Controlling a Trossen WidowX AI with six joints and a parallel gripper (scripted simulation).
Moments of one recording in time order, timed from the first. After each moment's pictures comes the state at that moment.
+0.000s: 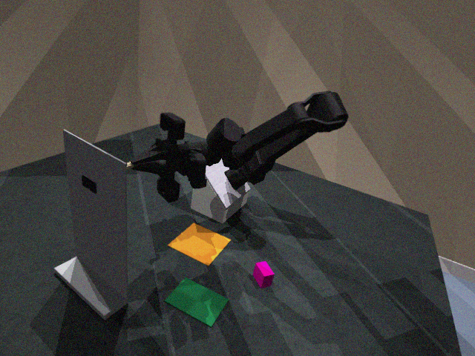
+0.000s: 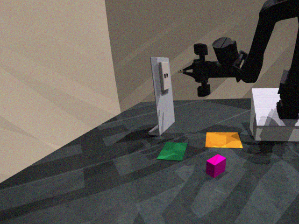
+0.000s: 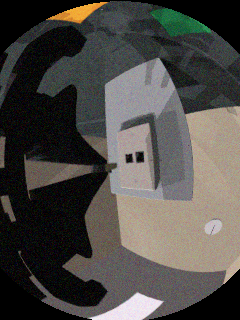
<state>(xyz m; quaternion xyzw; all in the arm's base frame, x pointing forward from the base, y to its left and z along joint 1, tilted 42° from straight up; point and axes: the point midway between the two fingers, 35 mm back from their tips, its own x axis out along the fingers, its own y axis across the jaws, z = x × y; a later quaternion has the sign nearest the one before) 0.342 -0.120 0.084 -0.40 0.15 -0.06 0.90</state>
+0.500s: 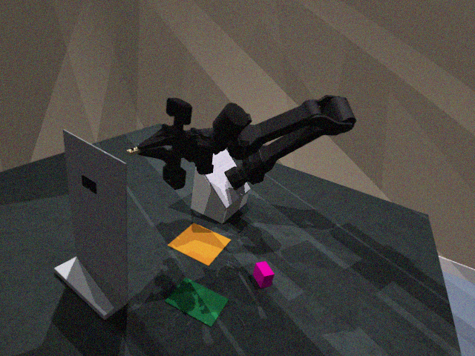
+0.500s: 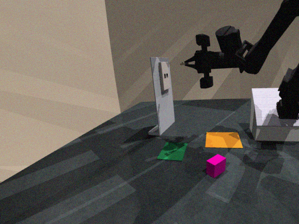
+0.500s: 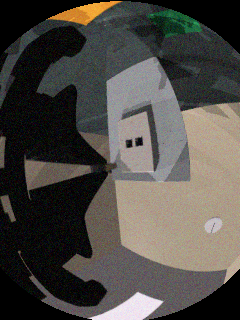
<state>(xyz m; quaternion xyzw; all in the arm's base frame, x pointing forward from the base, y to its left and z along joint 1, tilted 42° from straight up) 0.331 -0.138 0.109 -0.40 0.15 -0.06 0.90</state>
